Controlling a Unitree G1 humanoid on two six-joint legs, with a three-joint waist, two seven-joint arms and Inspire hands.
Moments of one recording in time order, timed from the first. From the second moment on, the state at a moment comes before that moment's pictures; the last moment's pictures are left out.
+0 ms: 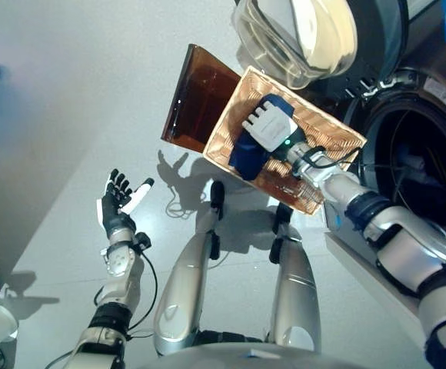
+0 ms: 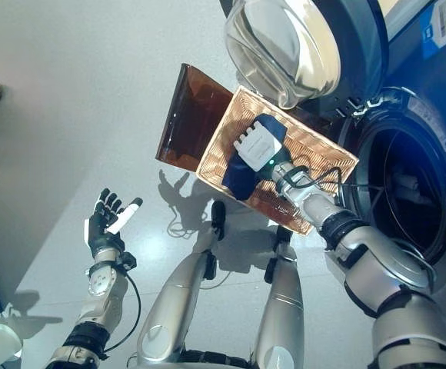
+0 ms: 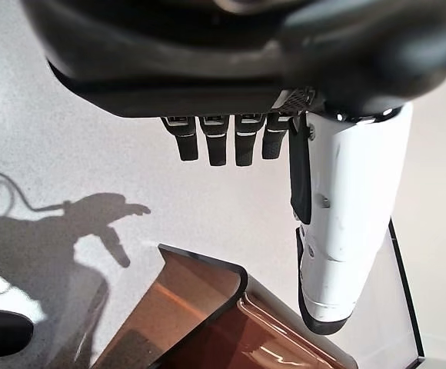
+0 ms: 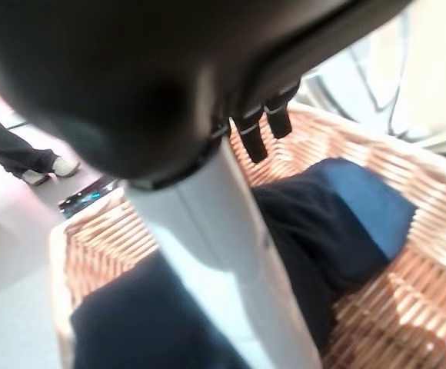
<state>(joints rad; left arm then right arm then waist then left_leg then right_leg) -0.13 0.19 -0.03 0.55 -0.45 -0.38 0.33 -0.96 -0.61 0.92 0.79 -1.18 0.02 -0.33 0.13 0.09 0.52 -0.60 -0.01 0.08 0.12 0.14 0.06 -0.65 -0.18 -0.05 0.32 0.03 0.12</state>
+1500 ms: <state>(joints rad) -0.11 0.24 -0.05 0.44 -0.49 -0.38 0.30 -1.14 -0.60 0.93 0.95 -1.09 0.00 -0.32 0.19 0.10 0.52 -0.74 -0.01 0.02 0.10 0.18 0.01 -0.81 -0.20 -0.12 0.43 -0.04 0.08</state>
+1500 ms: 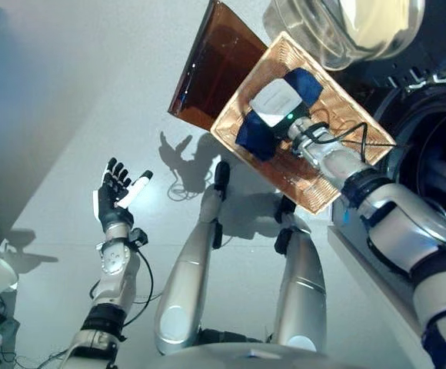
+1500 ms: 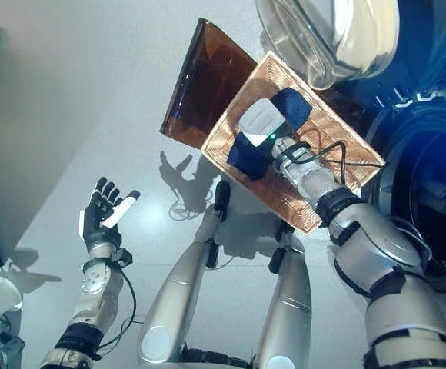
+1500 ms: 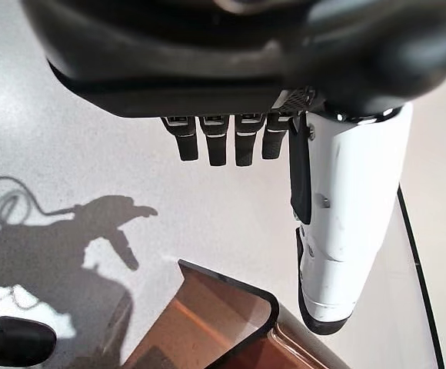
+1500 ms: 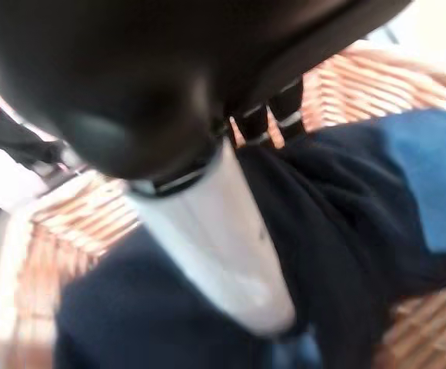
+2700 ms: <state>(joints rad) -0.10 0.20 -0.04 0.48 -0.46 -0.38 0.35 -0.52 -0.55 0.35 0.50 -0.58 0.00 -0.42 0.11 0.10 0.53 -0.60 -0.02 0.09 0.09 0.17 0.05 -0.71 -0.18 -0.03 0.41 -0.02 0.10</state>
